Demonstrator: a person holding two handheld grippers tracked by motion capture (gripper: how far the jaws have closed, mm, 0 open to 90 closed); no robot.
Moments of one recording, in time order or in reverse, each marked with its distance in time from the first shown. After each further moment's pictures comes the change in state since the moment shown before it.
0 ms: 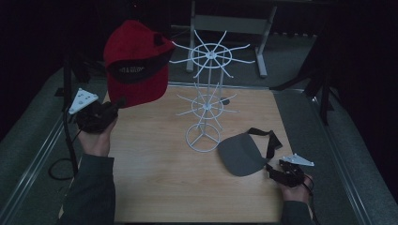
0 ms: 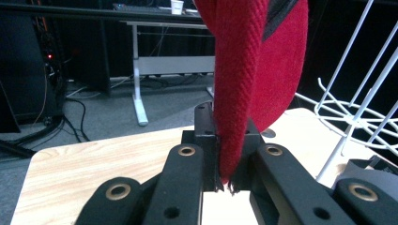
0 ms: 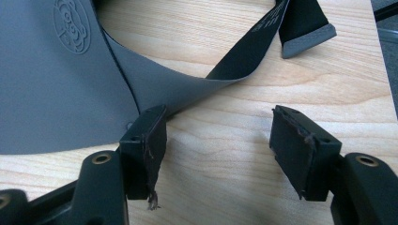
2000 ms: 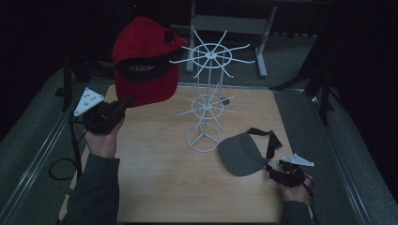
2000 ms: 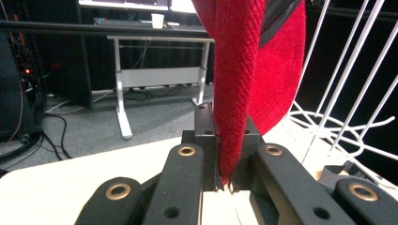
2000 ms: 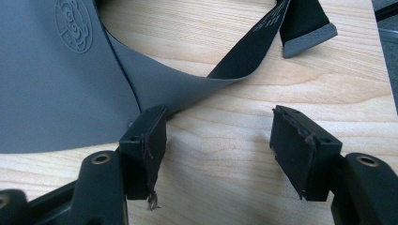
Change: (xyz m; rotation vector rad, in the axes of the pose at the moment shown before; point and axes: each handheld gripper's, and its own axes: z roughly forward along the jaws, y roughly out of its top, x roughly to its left) left arm -0.020 0.003 0.002 -0.038 -0.070 0.017; right arm 0.000 0.000 0.000 0.000 0.002 -0.002
